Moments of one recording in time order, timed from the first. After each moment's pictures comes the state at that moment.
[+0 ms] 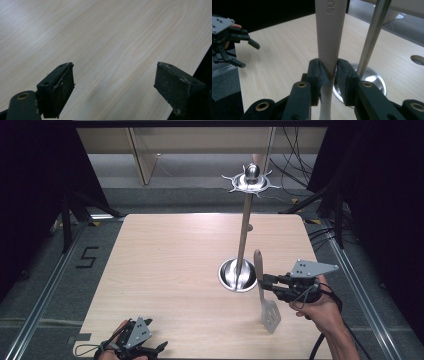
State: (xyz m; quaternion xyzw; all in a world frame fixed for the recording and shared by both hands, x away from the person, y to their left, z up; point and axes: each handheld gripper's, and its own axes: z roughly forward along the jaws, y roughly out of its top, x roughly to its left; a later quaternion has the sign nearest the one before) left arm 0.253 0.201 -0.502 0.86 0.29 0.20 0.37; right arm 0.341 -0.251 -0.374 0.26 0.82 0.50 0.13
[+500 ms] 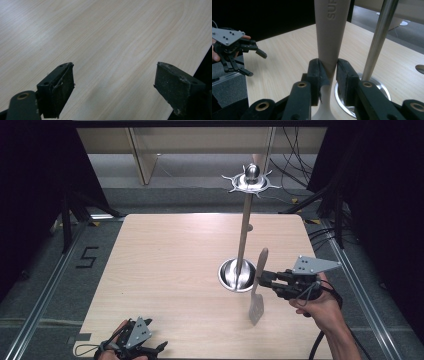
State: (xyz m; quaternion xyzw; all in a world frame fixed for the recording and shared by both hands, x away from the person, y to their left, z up) left arm 0.253 0.202 -0.502 0.86 0.29 0.20 0.36; right arm 0.342 -0.247 -0.362 0.24 0.80 0.53 0.12
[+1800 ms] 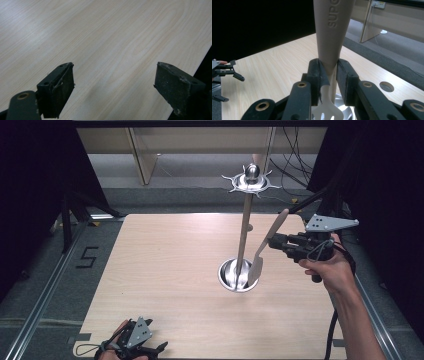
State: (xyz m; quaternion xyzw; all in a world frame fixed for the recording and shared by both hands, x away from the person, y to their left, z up) left arm 0.254 0.201 -0.504 0.86 0.29 0.20 0.36; right arm 0.397 -0.264 -0.298 0.27 0.78 0.53 0.17
